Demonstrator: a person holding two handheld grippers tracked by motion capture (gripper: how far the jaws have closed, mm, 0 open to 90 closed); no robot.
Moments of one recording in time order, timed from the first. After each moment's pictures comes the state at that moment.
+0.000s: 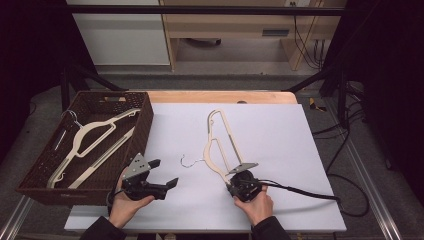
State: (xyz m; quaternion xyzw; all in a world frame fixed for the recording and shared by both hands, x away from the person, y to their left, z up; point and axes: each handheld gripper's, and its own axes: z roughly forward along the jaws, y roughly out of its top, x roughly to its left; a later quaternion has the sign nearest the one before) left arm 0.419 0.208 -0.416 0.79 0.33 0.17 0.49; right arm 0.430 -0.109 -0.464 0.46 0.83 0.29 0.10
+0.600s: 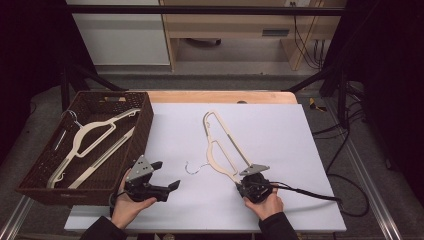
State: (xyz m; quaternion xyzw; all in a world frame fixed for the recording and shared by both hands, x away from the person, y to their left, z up) left arm 0.418 0.203 -0.423 0.80 0.33 0.16 0.48; right arm 0.428 -0.140 -0.470 0.44 0.84 0.29 0.15
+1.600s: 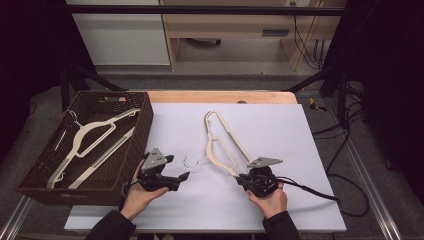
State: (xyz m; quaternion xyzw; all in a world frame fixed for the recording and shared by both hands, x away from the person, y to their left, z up) left arm 0.451 0.172 -0.424 0.81 0.31 0.16 0.46; right arm 0.431 -0.152 -0.443 0.45 0.81 0.37 0.11
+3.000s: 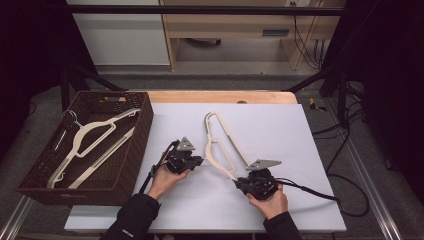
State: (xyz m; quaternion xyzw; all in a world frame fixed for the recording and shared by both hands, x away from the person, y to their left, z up) left arm 0.511 0.120 -0.454 0.86 0.31 0.11 0.39; right arm 0.427 -0.151 -0.444 0.42 0.82 0.37 0.09
